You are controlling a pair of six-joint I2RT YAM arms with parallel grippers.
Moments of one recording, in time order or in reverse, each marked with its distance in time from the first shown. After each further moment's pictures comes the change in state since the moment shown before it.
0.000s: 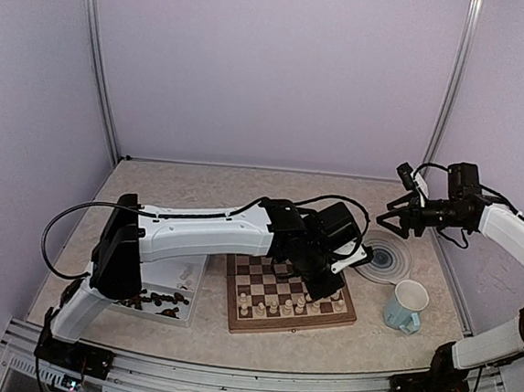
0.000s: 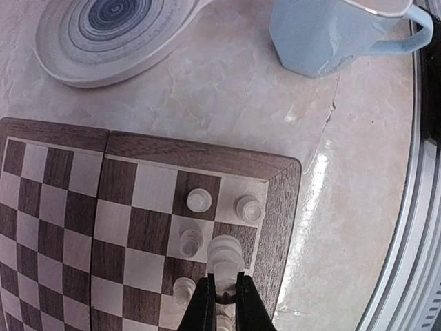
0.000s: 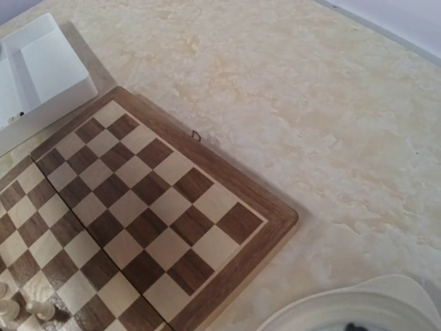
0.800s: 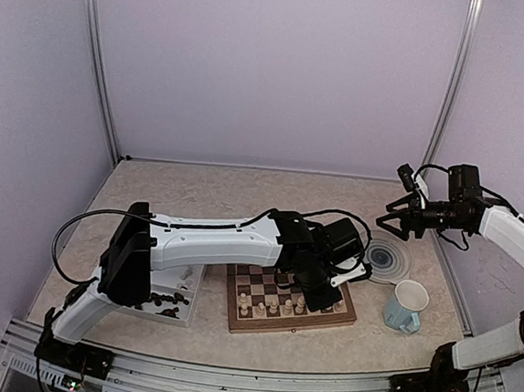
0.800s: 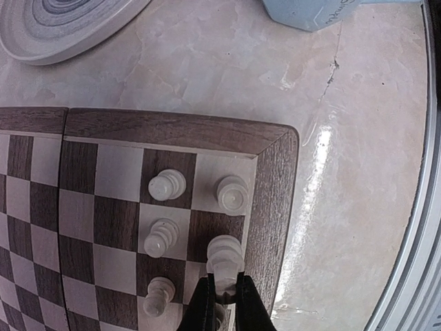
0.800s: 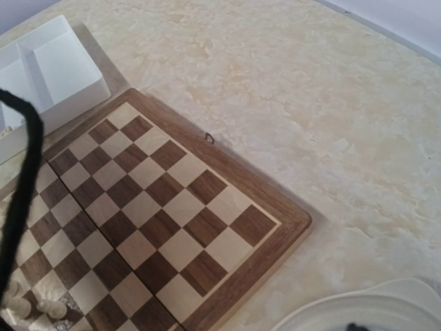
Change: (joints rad) left arm -0.023 0.066 0.041 -0.074 -0.011 0.033; right arm 0.000 -0.016 -0.017 0.002 -0.028 -0.004
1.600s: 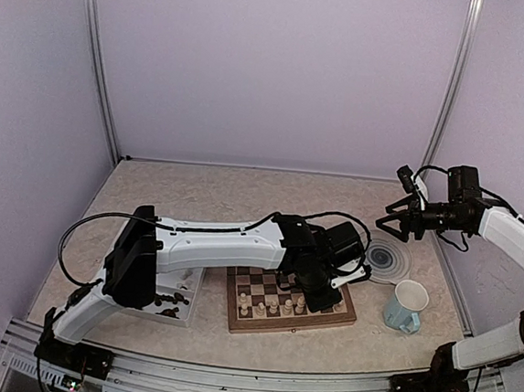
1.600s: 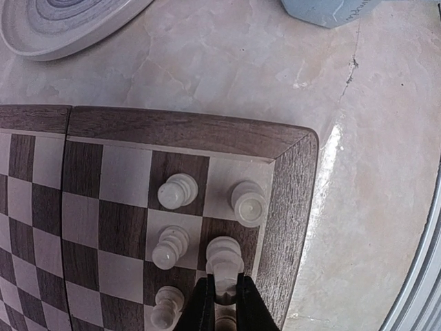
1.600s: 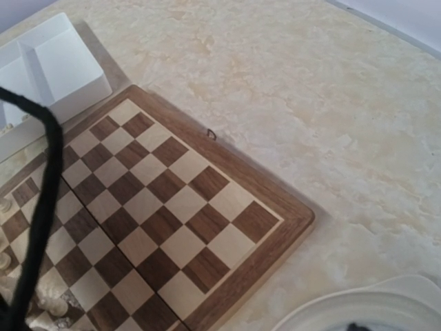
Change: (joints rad) left arm 0.000 0.035 0.028 -0.005 -0.034 0.001; right arm 0.000 0.000 -0.010 0.000 -0.002 -0.003
